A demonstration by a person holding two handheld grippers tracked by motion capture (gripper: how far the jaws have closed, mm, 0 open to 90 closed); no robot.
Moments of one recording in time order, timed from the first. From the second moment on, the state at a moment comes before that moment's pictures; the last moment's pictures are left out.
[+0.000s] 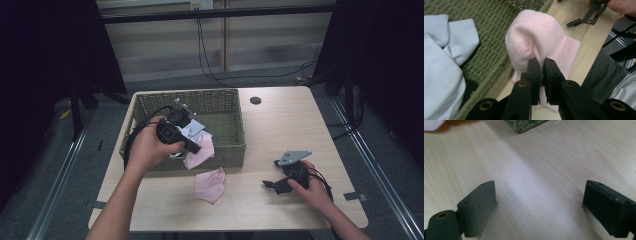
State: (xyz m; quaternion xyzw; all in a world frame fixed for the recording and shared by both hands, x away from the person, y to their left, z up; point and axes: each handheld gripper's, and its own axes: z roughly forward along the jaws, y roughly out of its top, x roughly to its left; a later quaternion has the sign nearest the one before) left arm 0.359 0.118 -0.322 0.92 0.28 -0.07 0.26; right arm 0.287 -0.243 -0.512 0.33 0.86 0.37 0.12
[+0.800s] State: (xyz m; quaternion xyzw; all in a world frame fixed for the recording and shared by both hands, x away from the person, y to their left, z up) left arm 0.337 0.121 -0.370 0.92 0.27 -0.05 0.28; right arm 0.287 -0.243 -0.512 0.33 0.86 0.37 0.12
